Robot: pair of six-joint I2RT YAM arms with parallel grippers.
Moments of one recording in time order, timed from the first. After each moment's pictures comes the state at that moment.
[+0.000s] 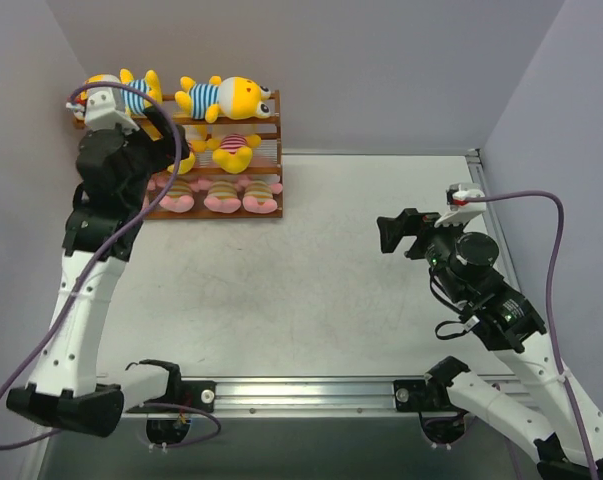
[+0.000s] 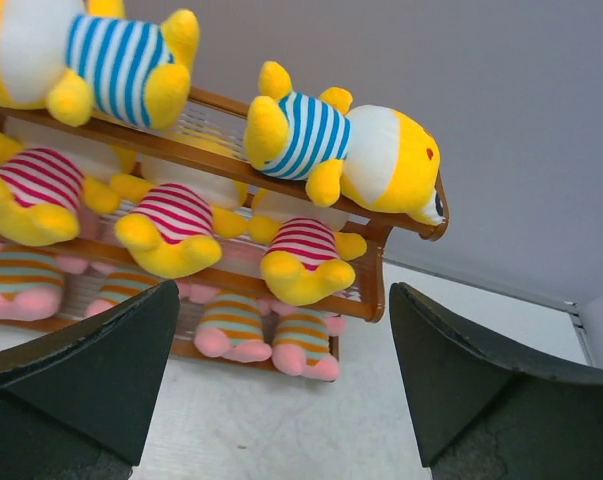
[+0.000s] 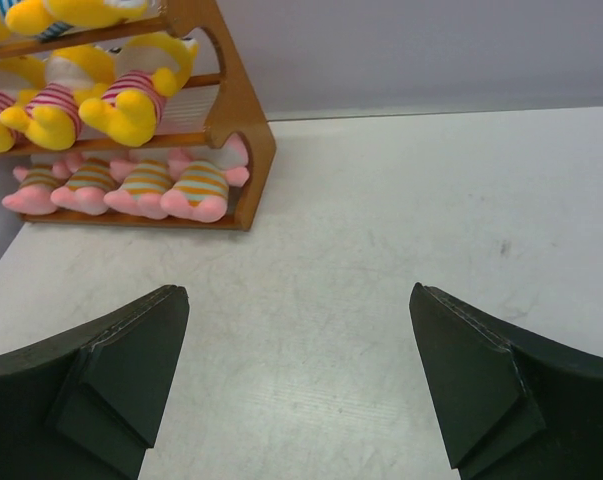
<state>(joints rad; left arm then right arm) -0.20 1.23 1.52 -0.35 -0.23 -0.43 0.58 0.72 0.94 -0.35 0.26 0.32</state>
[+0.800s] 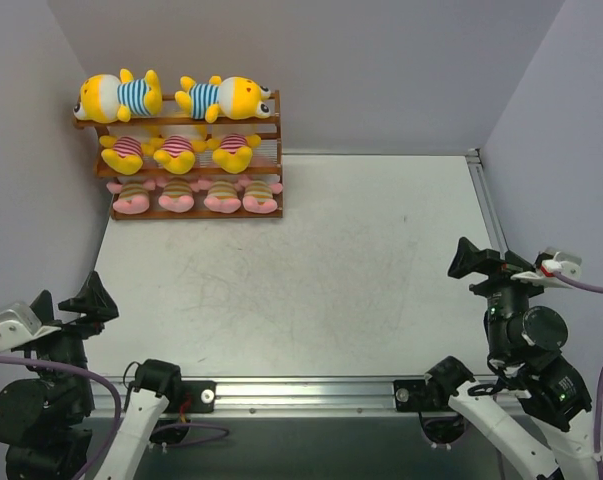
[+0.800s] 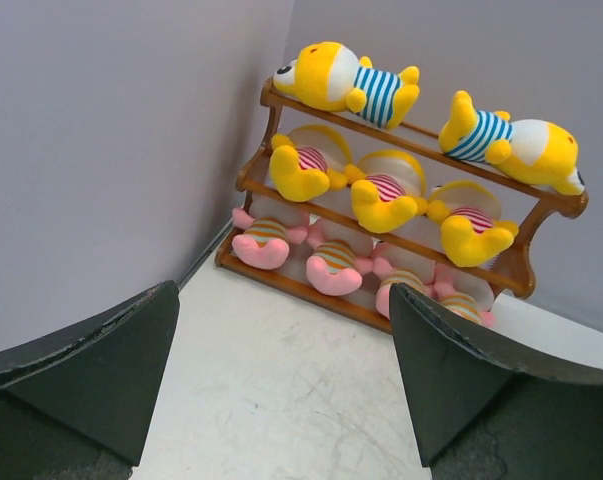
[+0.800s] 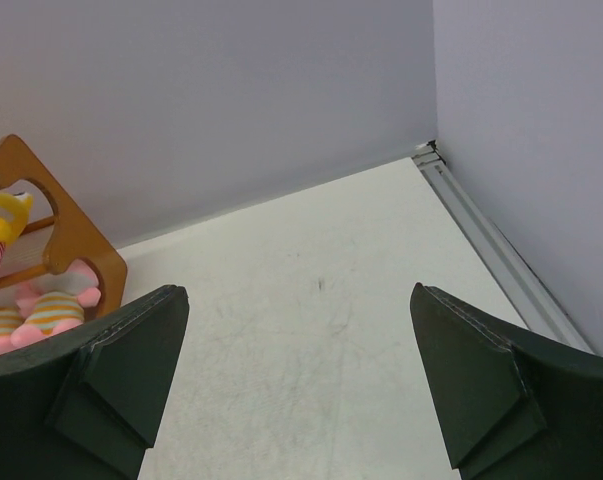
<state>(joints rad) -0.25 0.14 1.07 -0.68 -0.58 -0.16 0.58 0.31 0.86 -0.47 0.74 0.21</state>
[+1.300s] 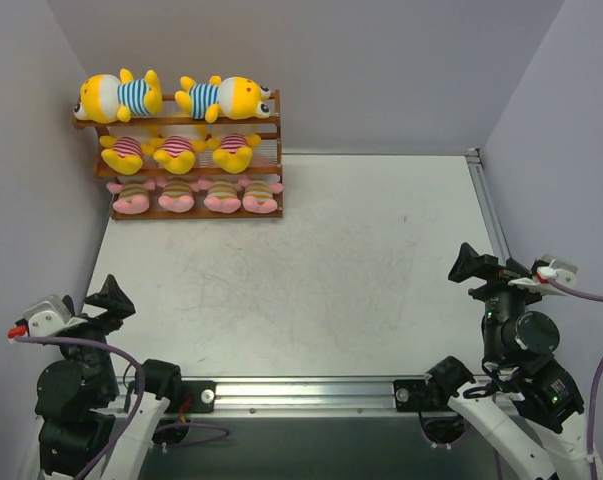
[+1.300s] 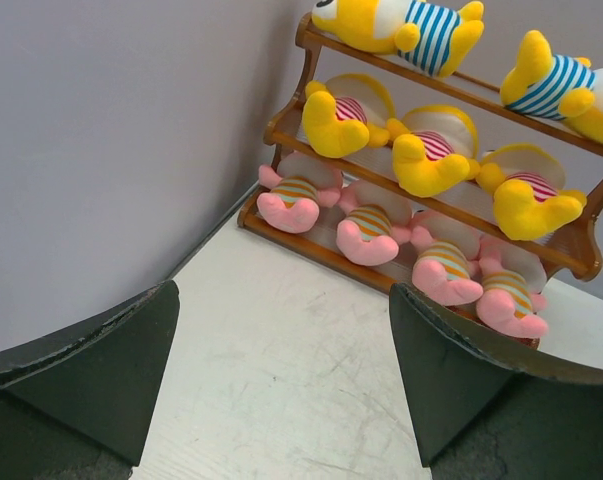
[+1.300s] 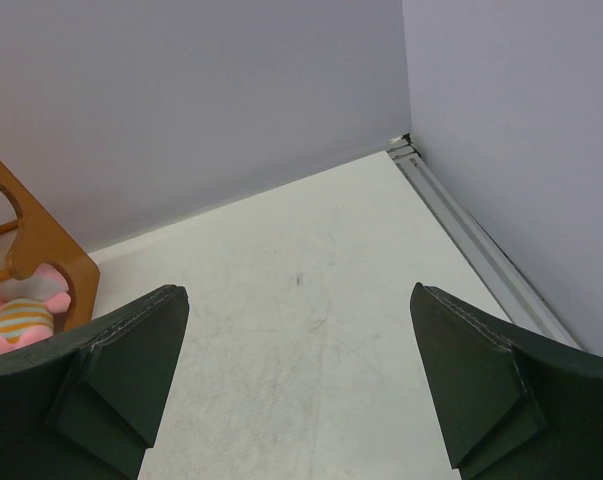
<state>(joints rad) -0.25 0.01 0.82 -0.64 -0.66 -0.18 0.58 0.24 0.78 -0.46 0.80 0.21</state>
